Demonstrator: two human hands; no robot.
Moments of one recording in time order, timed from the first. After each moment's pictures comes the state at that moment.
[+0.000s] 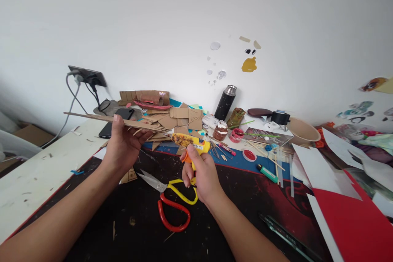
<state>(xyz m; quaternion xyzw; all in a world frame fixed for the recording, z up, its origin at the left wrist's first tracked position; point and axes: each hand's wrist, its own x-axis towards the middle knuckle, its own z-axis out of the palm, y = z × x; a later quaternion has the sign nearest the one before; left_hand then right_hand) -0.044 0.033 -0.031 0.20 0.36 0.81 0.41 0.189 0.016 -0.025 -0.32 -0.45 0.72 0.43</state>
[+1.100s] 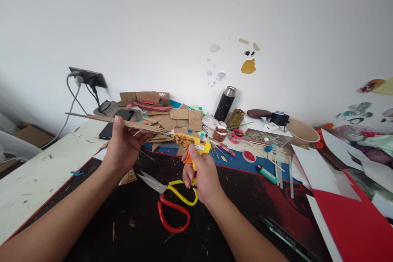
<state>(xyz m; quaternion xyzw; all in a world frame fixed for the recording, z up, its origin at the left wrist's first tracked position) -0.046 0.033 -0.032 0.21 0.36 0.81 0.42 0.188 0.017 -0.024 -0.31 -0.43 0.73 0.44</state>
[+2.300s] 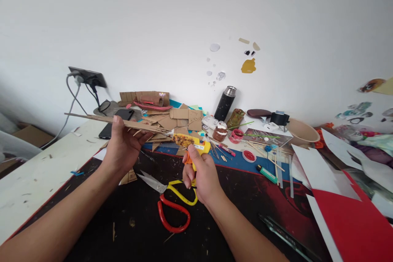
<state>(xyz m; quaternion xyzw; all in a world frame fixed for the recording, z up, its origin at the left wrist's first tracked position) -0.043 0.032 -0.027 0.20 0.36 0.81 0.42 0.188 0.017 -0.026 -0.31 -0.42 0.73 0.43</state>
